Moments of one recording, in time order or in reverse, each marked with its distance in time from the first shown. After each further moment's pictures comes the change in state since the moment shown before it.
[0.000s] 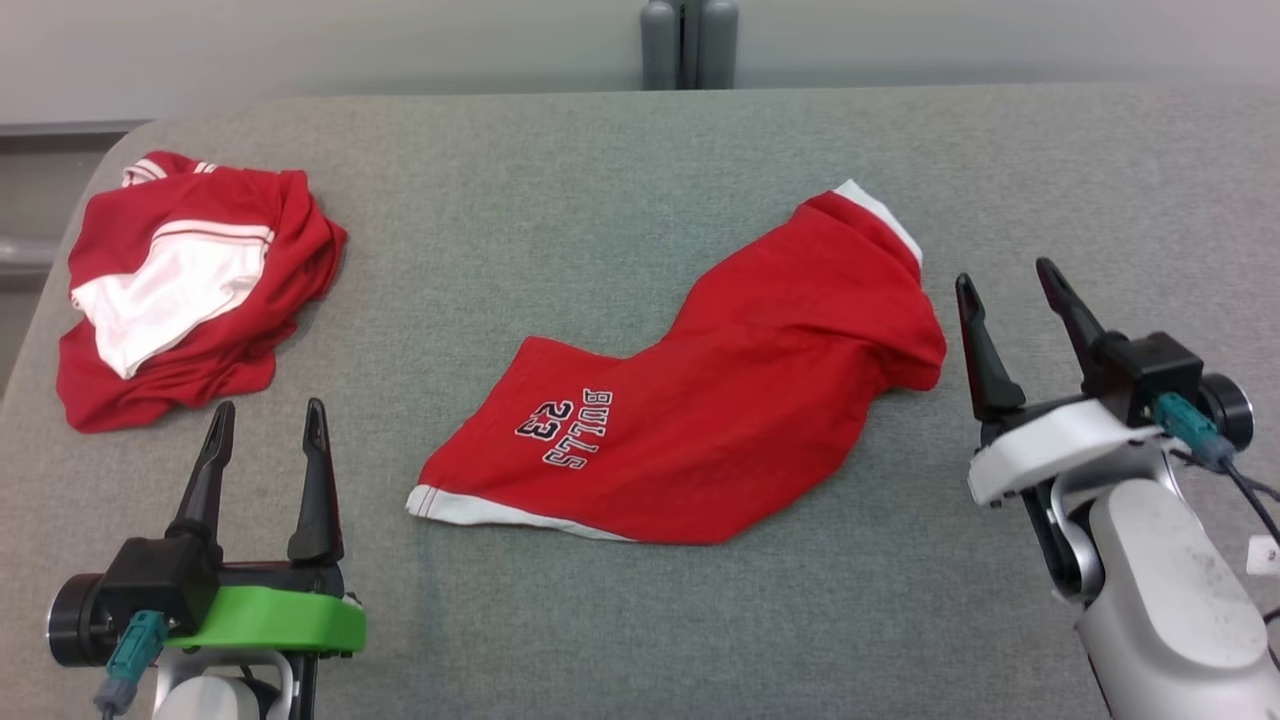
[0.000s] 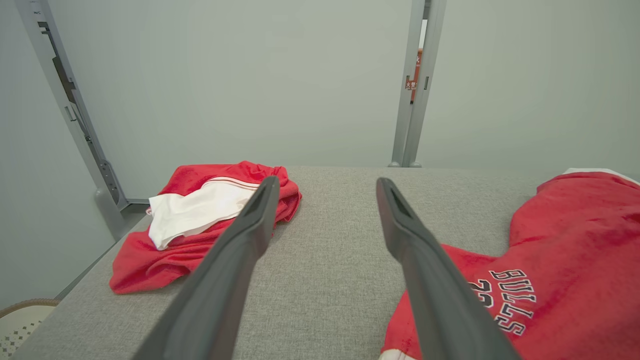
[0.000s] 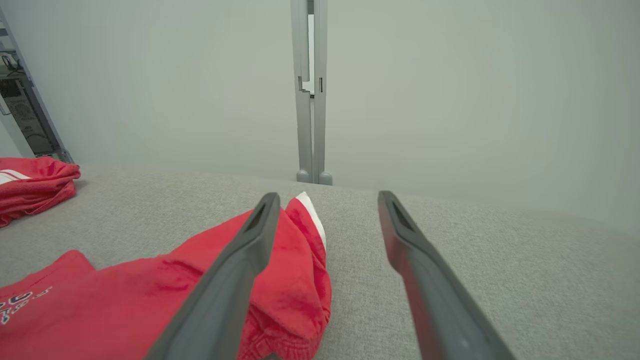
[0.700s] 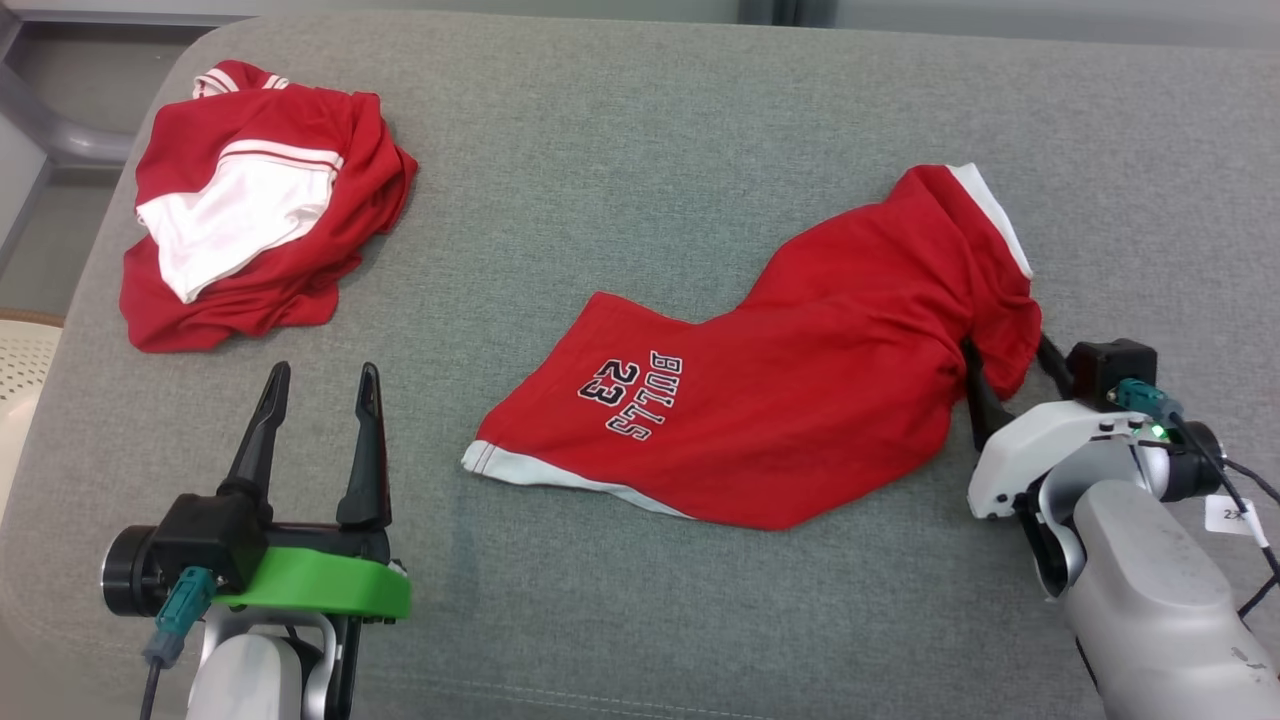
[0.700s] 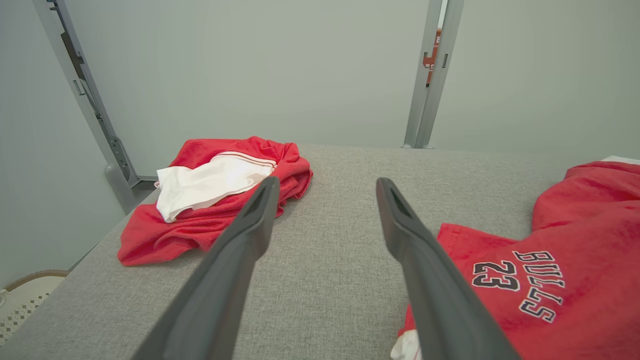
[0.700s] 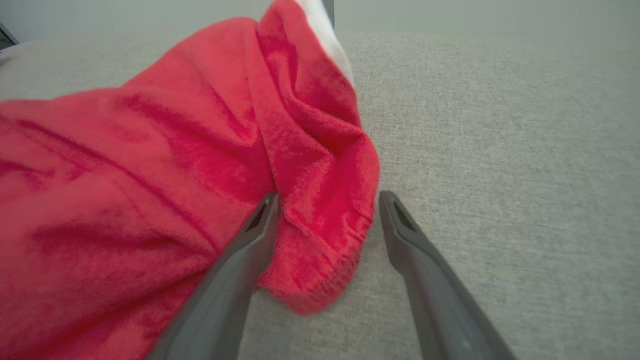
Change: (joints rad) left arm -0.074 -0.027 -0.059 0.041 0.002 -0.009 0.000; right arm -0.193 0.002 0.022 0.524 0.064 0.000 -0.001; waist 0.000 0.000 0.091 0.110
